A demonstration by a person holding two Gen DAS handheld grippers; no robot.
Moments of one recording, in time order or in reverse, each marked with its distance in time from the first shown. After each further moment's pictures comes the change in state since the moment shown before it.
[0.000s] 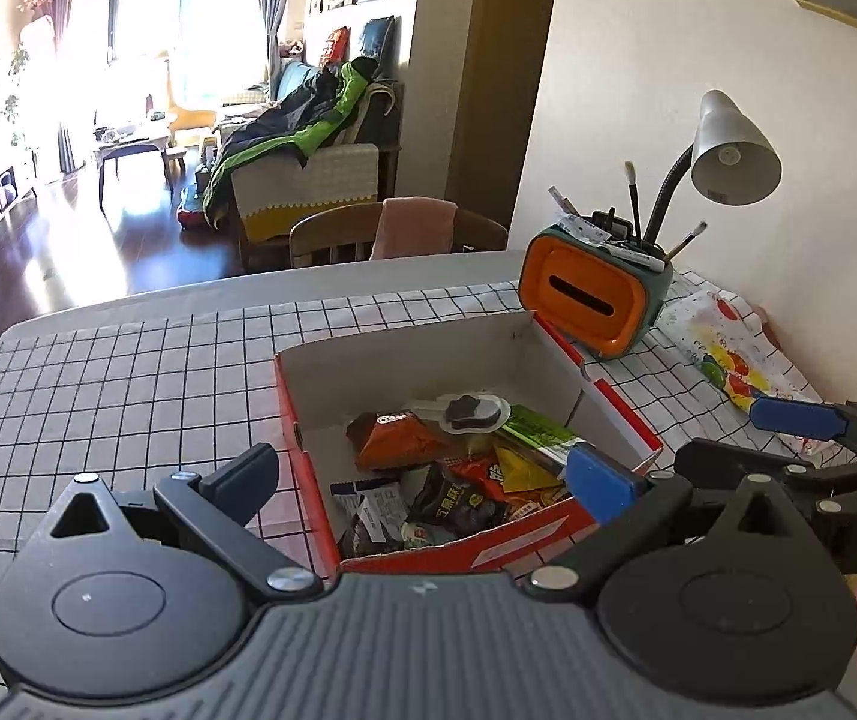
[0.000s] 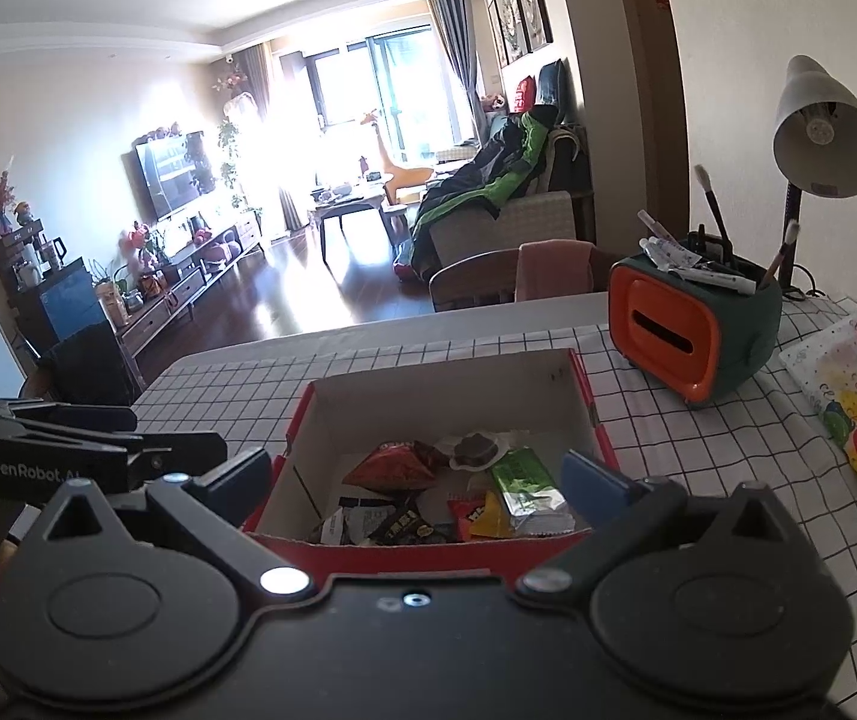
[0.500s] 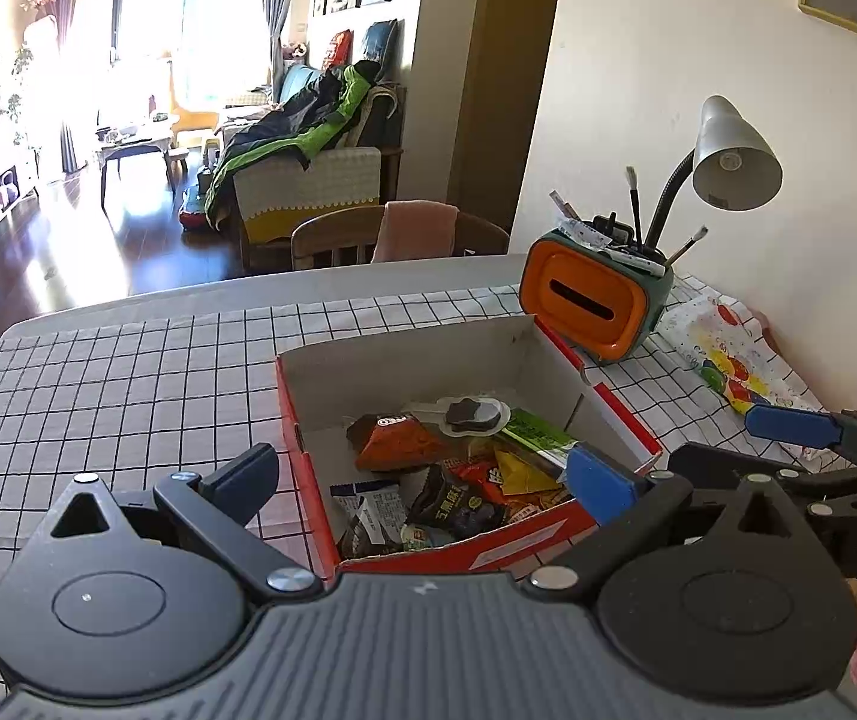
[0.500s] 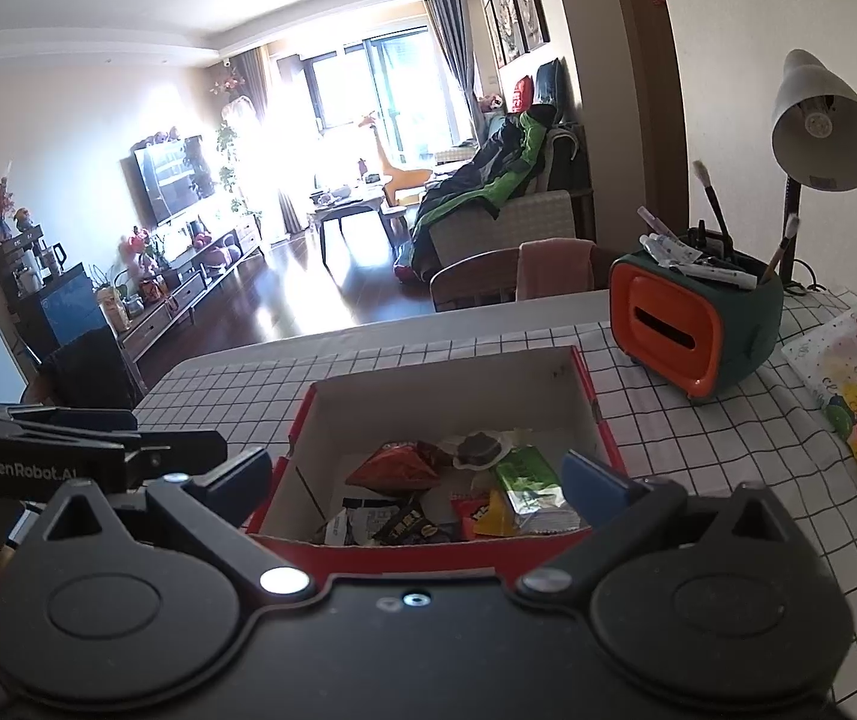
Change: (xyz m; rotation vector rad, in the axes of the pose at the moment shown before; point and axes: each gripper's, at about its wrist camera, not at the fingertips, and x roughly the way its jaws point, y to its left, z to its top) left arm -0.001 -0.002 0.000 -0.007 -0.008 0.008; right arm 0.001 0.002 -0.005 0.016 -0.006 0.002
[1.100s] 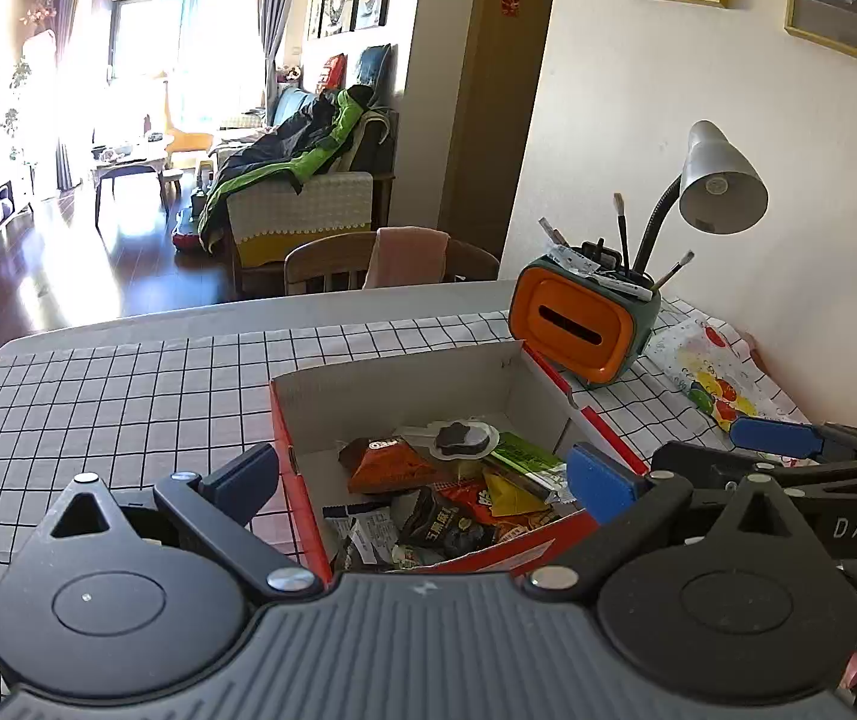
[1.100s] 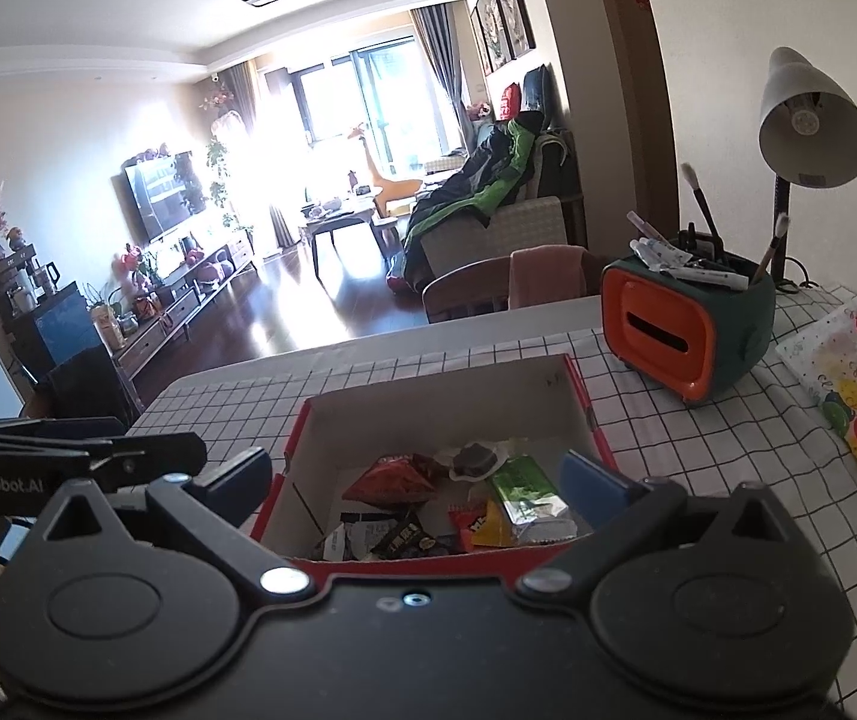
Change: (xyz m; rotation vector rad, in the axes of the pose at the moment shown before) left arm -0.009 -0.002 0.000 -0.007 -0.053 -0.018; right arm -0.002 -0.001 -0.001 0.030 -0.020 -0.014
